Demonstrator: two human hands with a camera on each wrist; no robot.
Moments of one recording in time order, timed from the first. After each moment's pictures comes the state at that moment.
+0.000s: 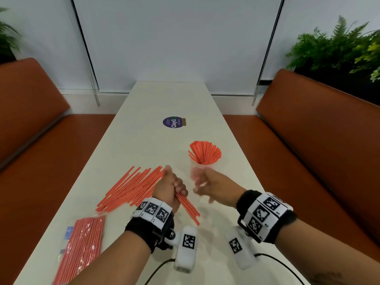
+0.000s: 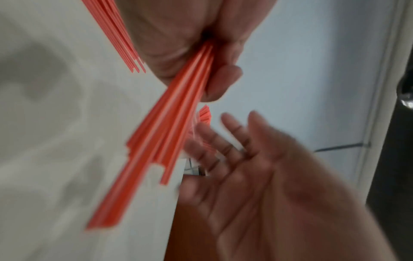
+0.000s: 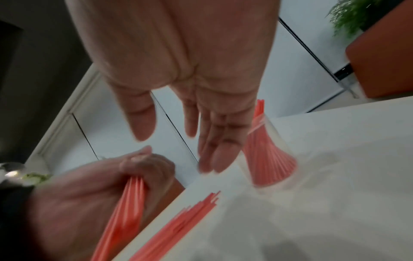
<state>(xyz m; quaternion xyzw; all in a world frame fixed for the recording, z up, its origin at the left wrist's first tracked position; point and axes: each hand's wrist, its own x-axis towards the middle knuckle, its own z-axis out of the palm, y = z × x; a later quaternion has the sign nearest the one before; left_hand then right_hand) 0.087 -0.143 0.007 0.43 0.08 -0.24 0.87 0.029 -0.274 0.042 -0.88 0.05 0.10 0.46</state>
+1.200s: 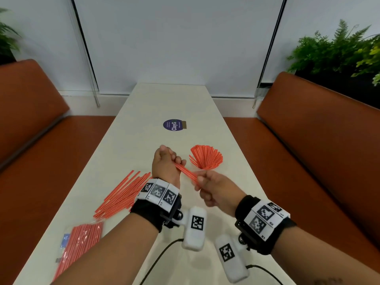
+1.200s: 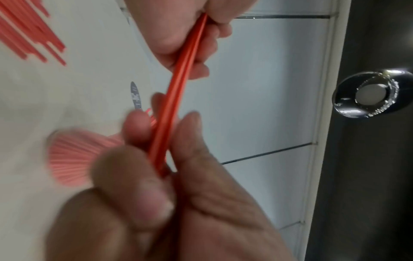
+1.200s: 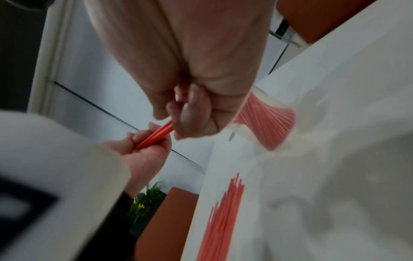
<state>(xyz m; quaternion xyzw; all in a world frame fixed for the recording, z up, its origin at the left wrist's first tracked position) 0.119 -0.164 0.050 0.45 0.05 -0.03 0.89 0.037 -0.269 0.040 -0.68 0.12 0.07 0.72</state>
